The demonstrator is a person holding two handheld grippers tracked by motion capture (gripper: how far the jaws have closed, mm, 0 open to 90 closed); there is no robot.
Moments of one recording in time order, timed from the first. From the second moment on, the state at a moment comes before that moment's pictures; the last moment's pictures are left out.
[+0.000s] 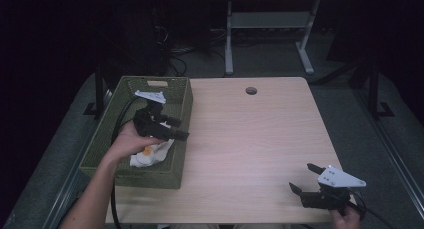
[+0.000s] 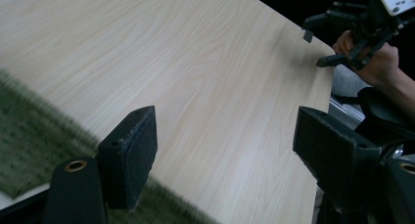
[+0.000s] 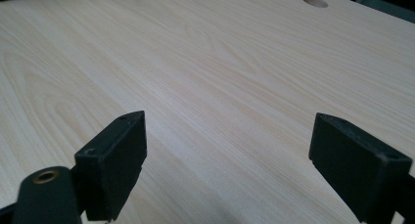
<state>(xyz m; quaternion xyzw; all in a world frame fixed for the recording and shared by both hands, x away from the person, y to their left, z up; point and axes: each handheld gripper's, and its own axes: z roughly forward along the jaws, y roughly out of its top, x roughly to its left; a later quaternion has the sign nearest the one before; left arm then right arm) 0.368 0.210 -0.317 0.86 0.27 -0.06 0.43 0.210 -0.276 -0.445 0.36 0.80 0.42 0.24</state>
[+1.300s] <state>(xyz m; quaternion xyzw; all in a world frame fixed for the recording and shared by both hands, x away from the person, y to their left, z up) 0.397 0.286 -0.369 0.83 0.47 0.01 0.28 0.210 -0.278 -0.445 0.36 0.80 0.42 0.24</state>
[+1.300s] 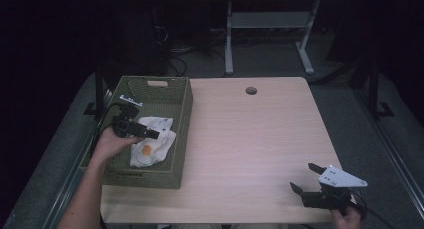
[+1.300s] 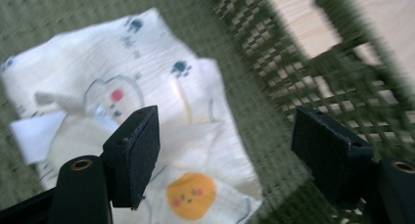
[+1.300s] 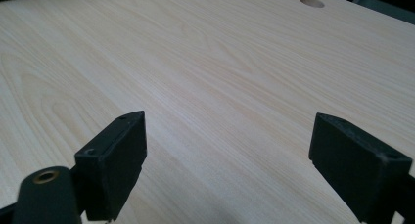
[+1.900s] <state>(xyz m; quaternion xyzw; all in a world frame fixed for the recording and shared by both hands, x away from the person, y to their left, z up) 0.410 0.283 -0.395 0.82 0.54 0.03 0.19 0.211 -0.280 -0.446 0.36 0.79 0.42 0.25</state>
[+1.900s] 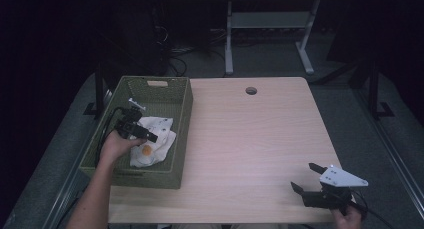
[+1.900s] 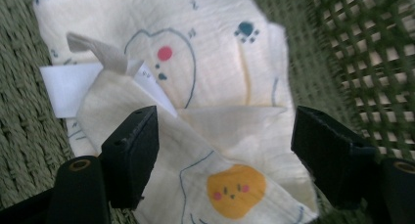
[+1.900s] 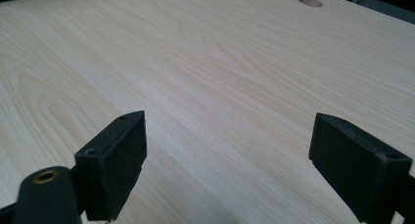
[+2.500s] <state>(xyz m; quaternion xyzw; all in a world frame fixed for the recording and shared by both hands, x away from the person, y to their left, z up) 0.420 0.265 -0.427 0.84 0.53 0.02 0.08 0.210 -0.281 -0.446 0.36 0.79 0.42 0.24</state>
